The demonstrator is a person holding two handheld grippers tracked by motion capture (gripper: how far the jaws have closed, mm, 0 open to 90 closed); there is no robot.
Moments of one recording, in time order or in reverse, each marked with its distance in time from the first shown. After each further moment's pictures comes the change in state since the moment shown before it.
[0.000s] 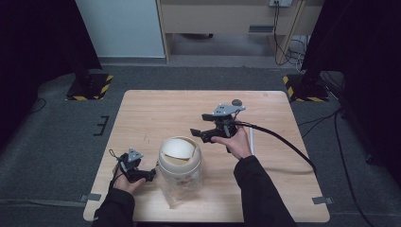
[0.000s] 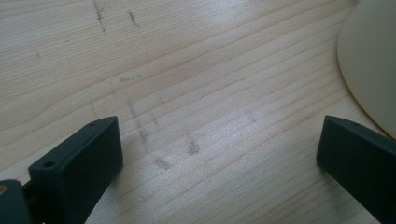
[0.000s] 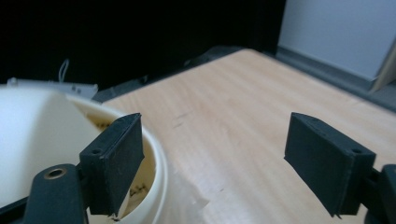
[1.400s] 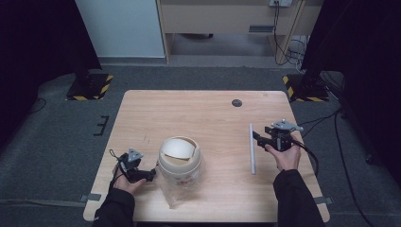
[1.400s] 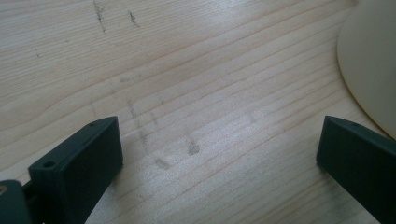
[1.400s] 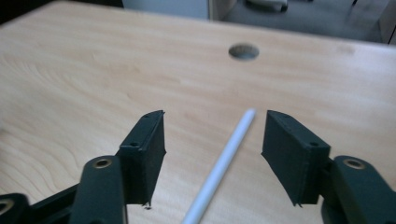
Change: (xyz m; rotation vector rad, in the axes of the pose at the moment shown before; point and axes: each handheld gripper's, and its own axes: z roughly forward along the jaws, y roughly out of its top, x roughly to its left) left arm 0.000 0.000 0.000 -0.002 0.000 -0.001; right arm -0.073 -0.109 -0.121 0.120 -0.557 0.226
